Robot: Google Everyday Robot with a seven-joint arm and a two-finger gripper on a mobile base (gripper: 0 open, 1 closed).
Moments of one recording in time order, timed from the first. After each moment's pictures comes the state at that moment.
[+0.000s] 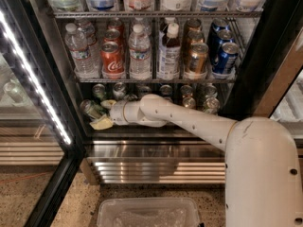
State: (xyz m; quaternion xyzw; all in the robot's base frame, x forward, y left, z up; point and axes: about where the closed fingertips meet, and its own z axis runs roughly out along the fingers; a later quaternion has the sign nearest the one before) arm 0.691 0.209 0.608 -0.50 0.65 0.32 0.47
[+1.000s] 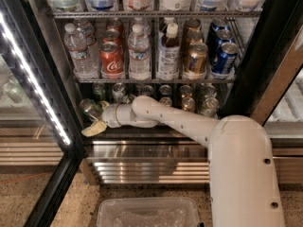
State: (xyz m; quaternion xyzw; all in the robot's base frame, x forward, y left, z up) arm 0.689 0.240 0.588 -0.51 0.64 0.36 0.45
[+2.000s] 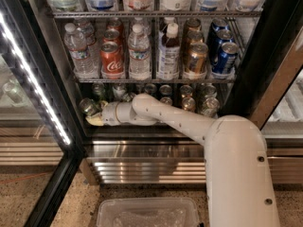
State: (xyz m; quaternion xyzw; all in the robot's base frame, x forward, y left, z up) arm 0.690 0.251 0.586 -0.51 0.63 0.38 0.44
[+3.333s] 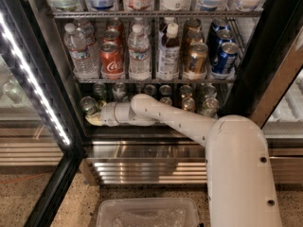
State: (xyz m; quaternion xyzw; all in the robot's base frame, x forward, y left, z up) arm 0.690 0.251 0.598 -0.52 0.62 0.37 0.45
